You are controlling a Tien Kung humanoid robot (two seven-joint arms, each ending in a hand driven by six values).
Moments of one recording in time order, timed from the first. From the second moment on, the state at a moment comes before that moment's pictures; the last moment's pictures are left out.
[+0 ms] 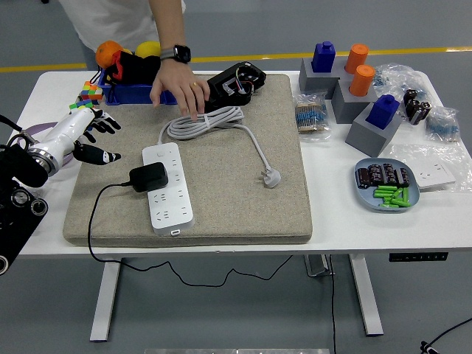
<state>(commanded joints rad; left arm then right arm) -0.39 0.35 -1.29 -1.20 1.89 -0.06 0.17 -0.01 -0.06 1.71 0.28 -1.19 0.16 0.09</state>
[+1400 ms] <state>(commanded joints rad) -0.24 0.26 -1.58 -1.27 1.94 -0.03 0.14 0.00 -0.07 1.70 0.28 -1.19 0.16 0.08</state>
